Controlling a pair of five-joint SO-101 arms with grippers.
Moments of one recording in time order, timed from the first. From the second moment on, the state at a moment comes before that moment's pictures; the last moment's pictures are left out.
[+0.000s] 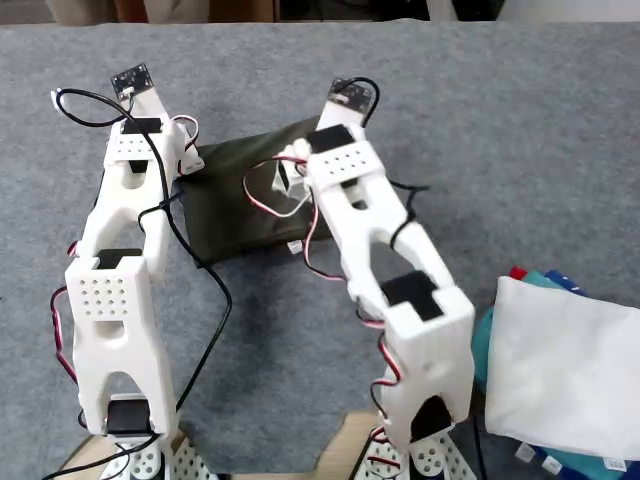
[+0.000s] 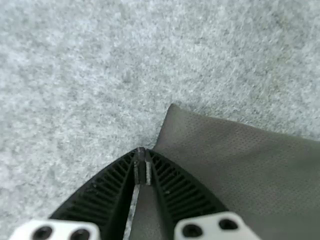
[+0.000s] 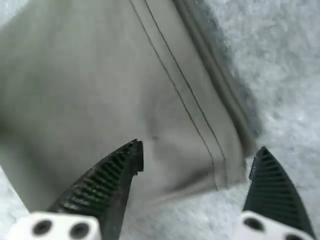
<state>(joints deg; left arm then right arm) -6.2 41.1 -24.2 57.4 13.6 -25.1 27.8 -11.6 69.0 -50.8</state>
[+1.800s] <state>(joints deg) -7.6 41.1 -26.7 59.0 13.6 -21.6 52.2 -41.3 83.4 -55.2</state>
